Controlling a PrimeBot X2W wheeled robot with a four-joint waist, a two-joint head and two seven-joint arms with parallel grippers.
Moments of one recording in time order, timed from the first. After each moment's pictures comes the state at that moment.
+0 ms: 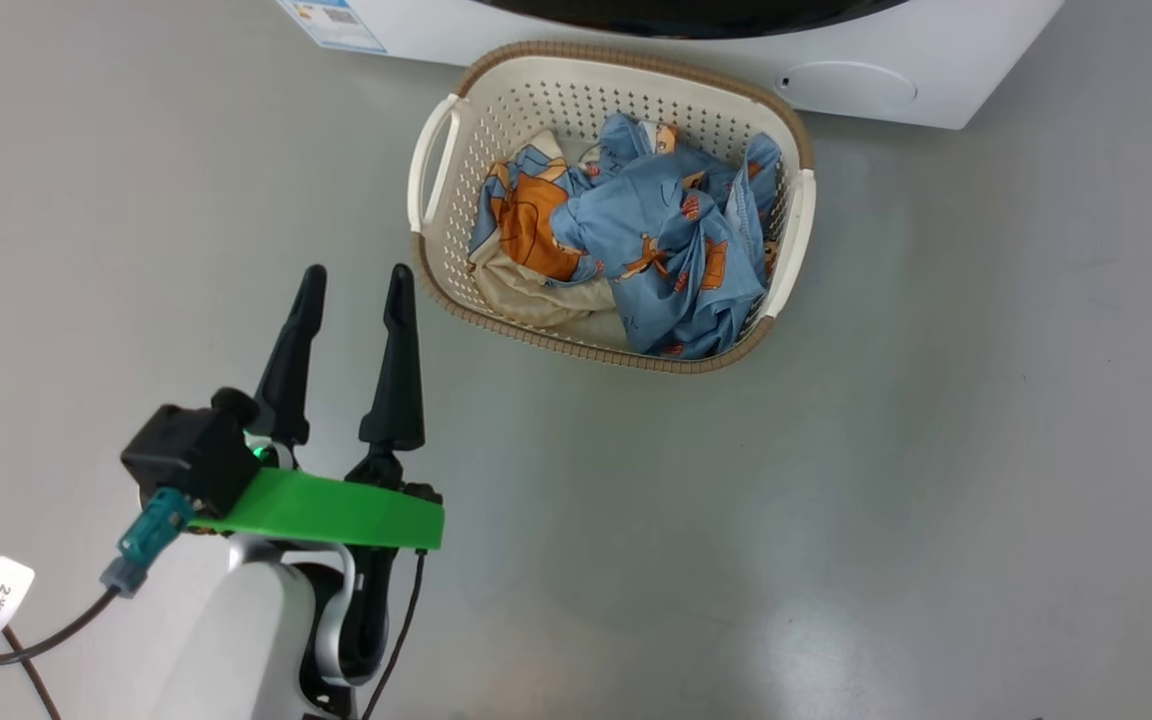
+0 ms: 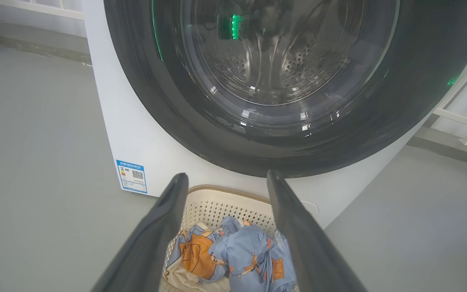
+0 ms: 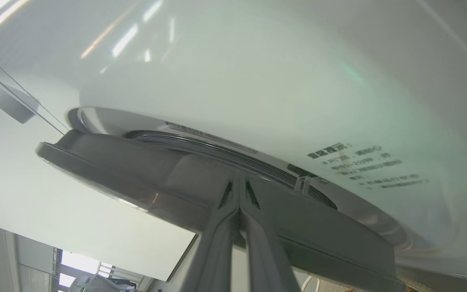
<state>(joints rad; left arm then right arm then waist) -0.38 0.03 -0.29 0.07 -0.46 0.06 -0.26 -1.27 -0.51 0.26 0.62 1.56 0.13 0.40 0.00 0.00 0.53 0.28</state>
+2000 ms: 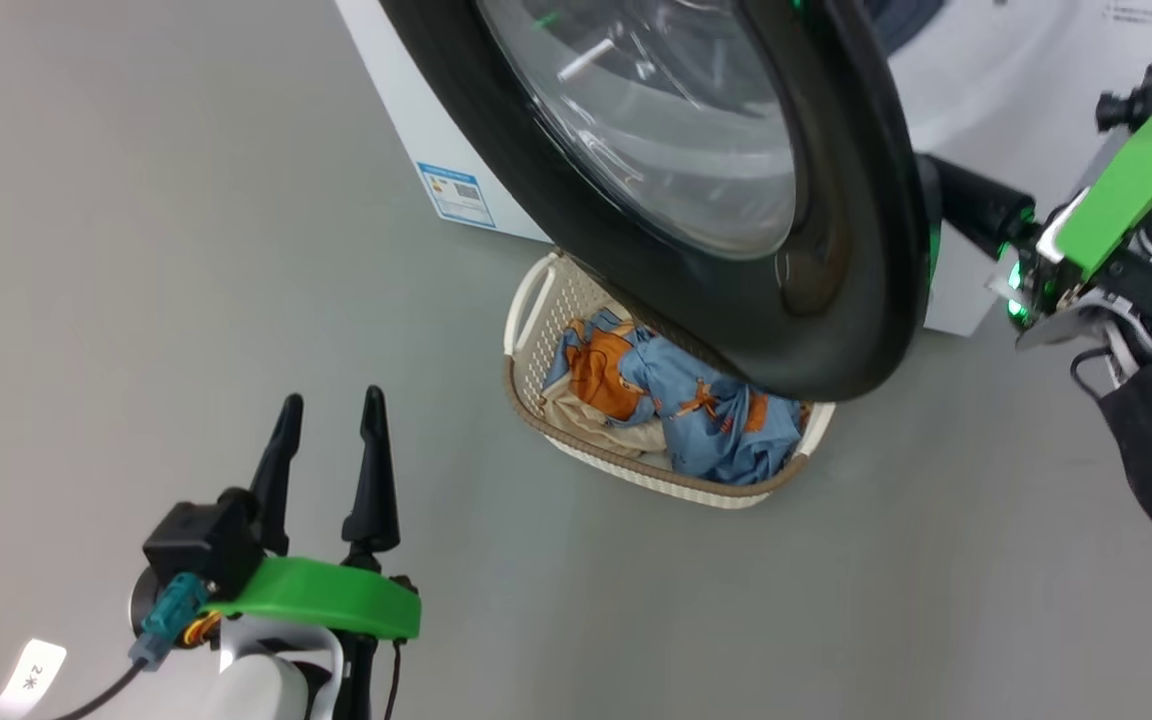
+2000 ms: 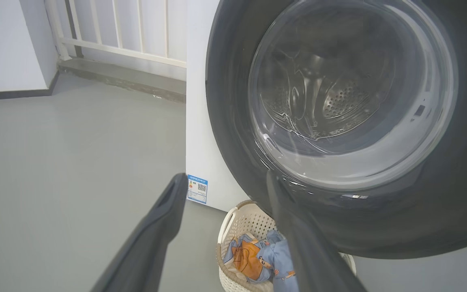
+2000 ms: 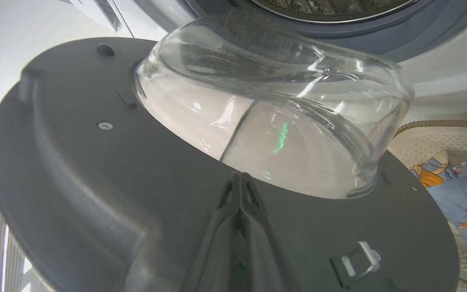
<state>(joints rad) -0.24 0.03 -0.25 0.15 -0.41 0.04 -0.26 -0.86 -0.41 0.31 0.56 1.67 0.13 0.61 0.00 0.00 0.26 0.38</state>
